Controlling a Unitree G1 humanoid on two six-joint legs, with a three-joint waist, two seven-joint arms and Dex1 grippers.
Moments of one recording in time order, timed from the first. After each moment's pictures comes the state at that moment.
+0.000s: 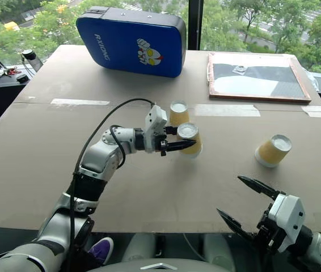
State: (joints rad) left arm -0.61 0.33 -0.26 0.14 -0.33 0.36 -1.03; right arm 0.75 -0.53 -0.27 -0.76 0.47 -0.02 0.84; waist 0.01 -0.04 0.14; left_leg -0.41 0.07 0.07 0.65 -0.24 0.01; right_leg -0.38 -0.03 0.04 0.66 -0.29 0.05
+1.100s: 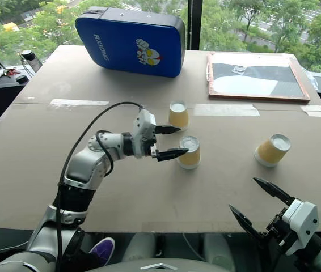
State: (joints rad) left arm -0.49 0.46 -0.09 -0.10 -0.44 0.51 -1.02; right arm 0.75 -0.46 -0.30 -0.68 0.49 -0.11 0.81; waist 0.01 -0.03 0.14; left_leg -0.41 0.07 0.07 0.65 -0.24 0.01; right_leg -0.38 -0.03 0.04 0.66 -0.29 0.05
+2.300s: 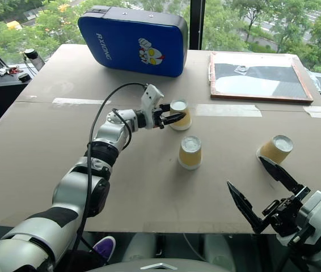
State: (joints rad) left arm -0.97 0.27 -0.07 0.90 -0.16 0.04 -0.95; right arm 0.72 -0.41 -0.28 -0.86 0.63 -0.06 0.65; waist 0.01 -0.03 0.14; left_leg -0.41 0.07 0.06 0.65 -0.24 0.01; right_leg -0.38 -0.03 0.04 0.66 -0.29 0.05
